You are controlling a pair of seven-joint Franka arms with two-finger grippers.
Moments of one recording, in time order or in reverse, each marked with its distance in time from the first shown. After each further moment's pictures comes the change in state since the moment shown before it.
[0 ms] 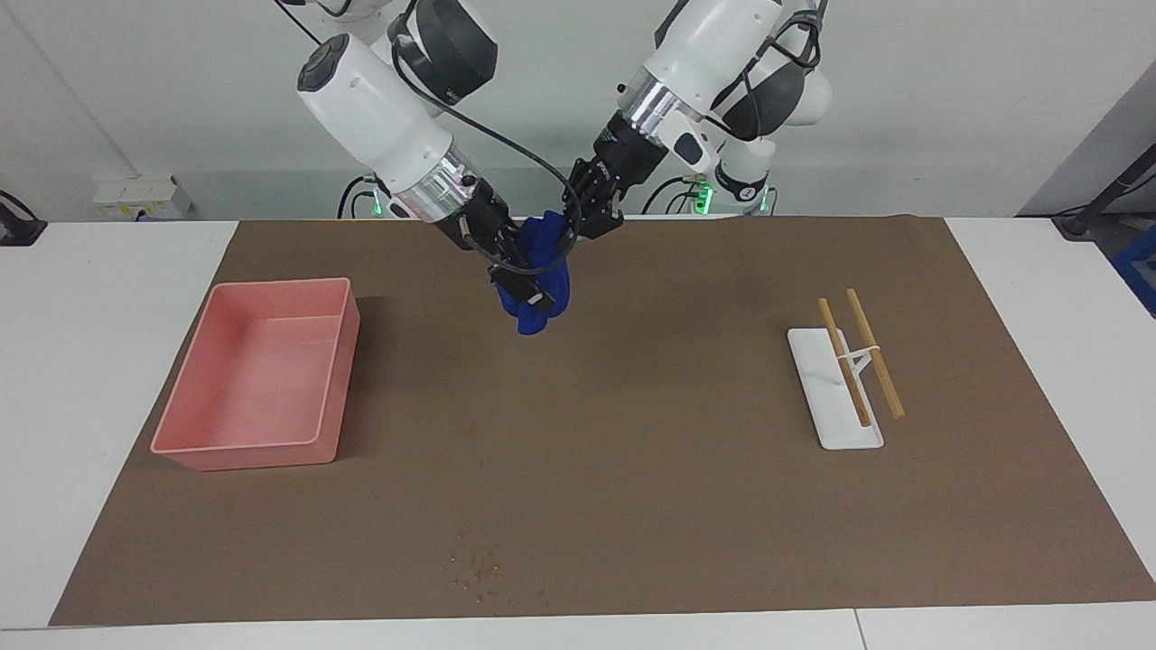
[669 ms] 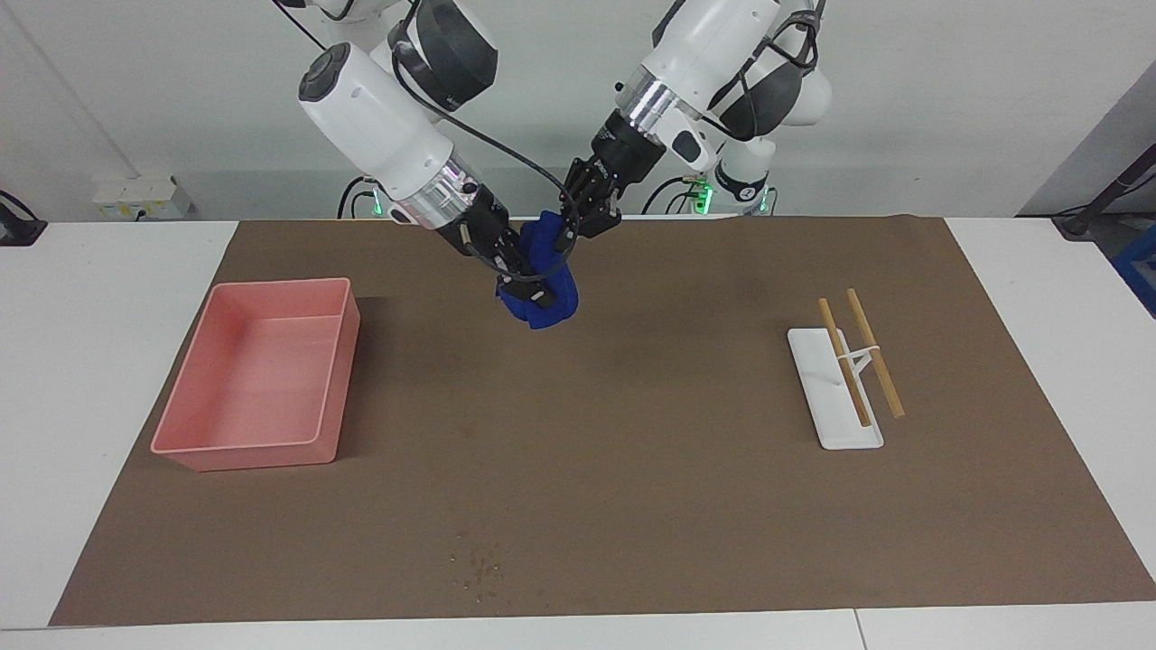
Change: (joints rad) left arm -0.001 0.000 0.001 -0.002 0.000 0.015 0.000; right arm -0.001 0.002 -0.004 0.002 0.000 -0.013 0.001
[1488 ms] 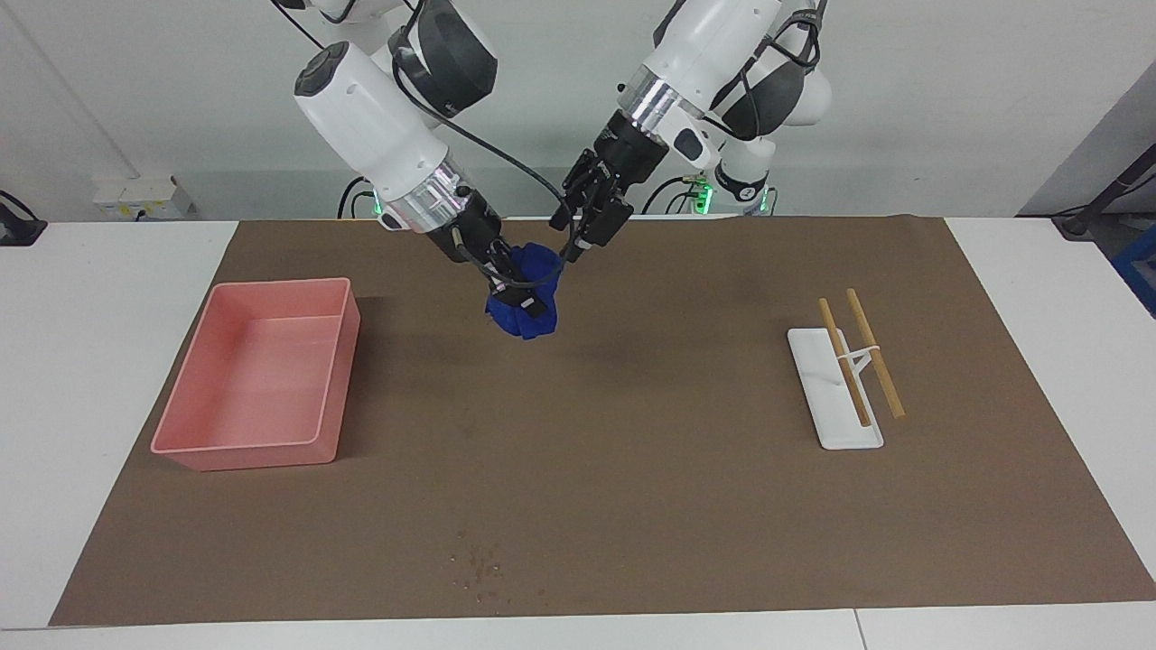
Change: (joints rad) left arm 0.007 0.000 0.017 0.000 0.047 0.006 0.117; right arm -0.001 0.032 -0.004 -0.007 -0.077 0.116 -0.088
